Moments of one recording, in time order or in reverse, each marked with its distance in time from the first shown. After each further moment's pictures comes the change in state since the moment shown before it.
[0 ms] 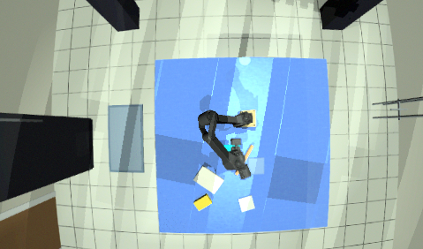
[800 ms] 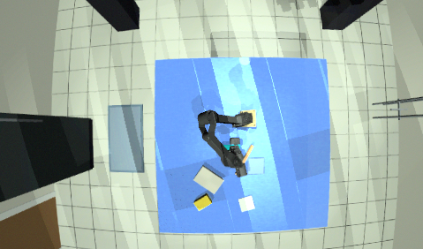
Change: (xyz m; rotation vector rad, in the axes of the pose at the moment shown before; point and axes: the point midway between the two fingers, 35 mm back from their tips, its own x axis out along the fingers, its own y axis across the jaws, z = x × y) arm 0.028 -0.001 0.002 0.001 -0.002 0.002
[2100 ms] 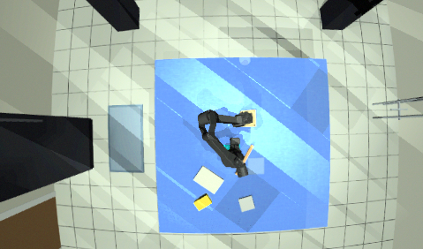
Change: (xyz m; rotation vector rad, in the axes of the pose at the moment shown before) arm -0.005 -0.002 0.000 -0.008 -0.005 -0.004
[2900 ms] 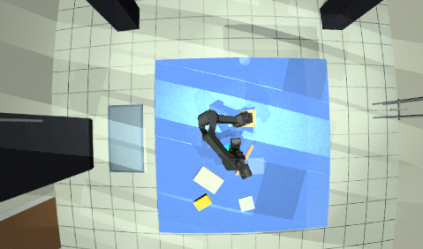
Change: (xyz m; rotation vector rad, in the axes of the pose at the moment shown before) arm -0.029 0.000 0.000 -0.003 -0.002 -0.001
